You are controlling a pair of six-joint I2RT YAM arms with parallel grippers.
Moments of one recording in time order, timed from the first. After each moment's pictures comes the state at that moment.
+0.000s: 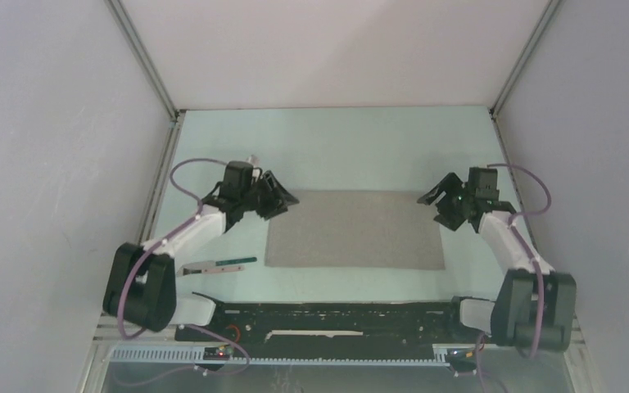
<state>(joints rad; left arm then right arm) -0.32 1.27 0.70 -0.20 0.32 -0.85 -0.09 1.16 0.69 -0.45 -0.24 0.72</state>
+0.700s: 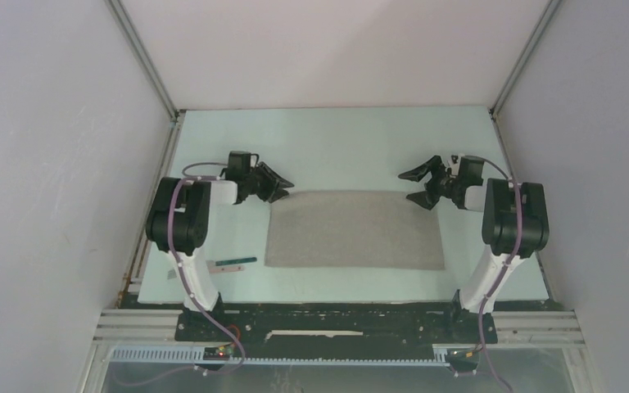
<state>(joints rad) -0.17 1.89 0.97 0.14 0.46 -1.01 -0.16 1.89 0.86 0.27 -0.77 0.92</state>
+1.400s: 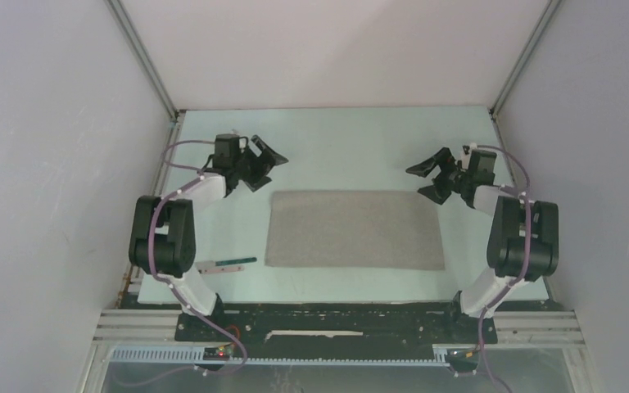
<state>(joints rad) -0.10 1.73 1.03 0.00 0.34 -0.91 -0.20 1.74 0.86 0.15 -0.72 0.81</state>
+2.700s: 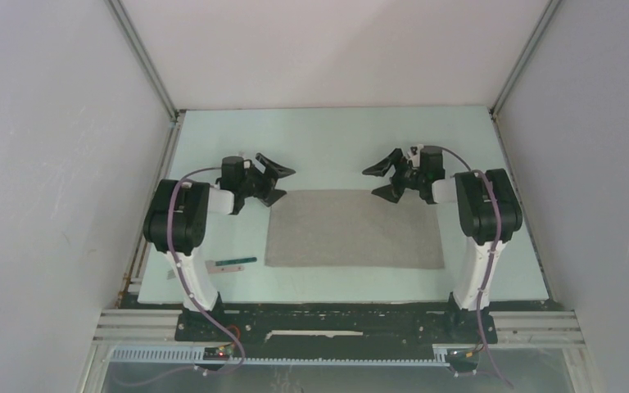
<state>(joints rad) -0.12 1.91 0.84 0.49 0.51 -1.15 0.11 2.03 0.98 0.44 -0.77 1.08</state>
